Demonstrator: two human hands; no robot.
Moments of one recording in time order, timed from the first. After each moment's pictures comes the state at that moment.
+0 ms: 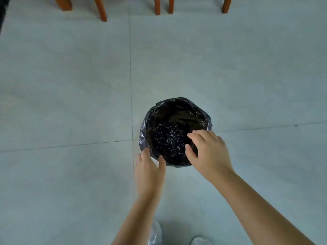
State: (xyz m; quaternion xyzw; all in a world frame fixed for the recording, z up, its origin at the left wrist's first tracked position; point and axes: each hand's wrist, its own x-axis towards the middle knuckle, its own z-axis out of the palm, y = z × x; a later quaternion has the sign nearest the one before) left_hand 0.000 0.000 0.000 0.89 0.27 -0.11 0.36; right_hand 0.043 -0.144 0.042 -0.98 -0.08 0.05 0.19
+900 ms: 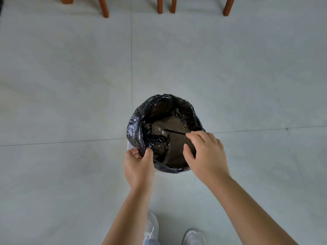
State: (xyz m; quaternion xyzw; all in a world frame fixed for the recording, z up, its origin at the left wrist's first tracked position) left_hand 0.018 0.016 0.028 0.72 0.48 -0.02 0.50; right_hand 0.040 -0.126 0.072 -0.98 -0.03 0.06 0.21
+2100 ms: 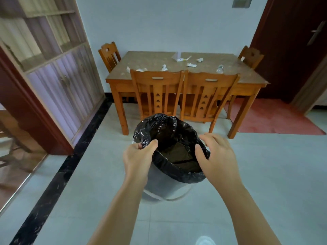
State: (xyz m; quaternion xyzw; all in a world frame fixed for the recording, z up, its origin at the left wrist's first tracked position) left_hand 0.026 0.066 0.669 0.69 0.28 0.14 0.65; right_hand 0.025 -0.110 0.690 -0.94 -0.08 -0.19 0.28
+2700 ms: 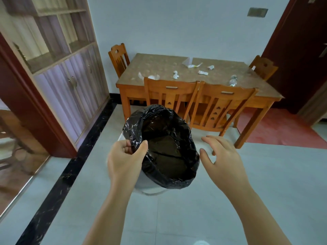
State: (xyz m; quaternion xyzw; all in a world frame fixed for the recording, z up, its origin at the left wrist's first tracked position) left_hand 0.071 0.190 0.711 0.73 0.23 0.29 0.58; right_hand 0.089 -0.019 0.743 -0.94 -0.12 -0.16 0.26
